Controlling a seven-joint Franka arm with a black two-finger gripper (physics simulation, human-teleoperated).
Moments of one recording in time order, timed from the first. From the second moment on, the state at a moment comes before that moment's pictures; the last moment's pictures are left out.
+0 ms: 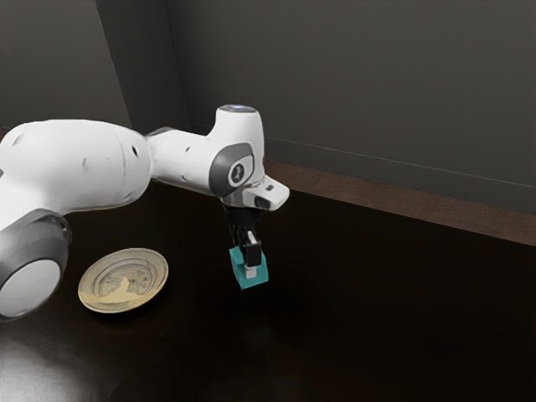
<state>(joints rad) -0.76 0.47 0.64 -1.76 -0.31 1.97 0.71</state>
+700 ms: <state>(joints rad) -0.75 0.34 0.91 -1.85 -0.24 1.92 0.70</state>
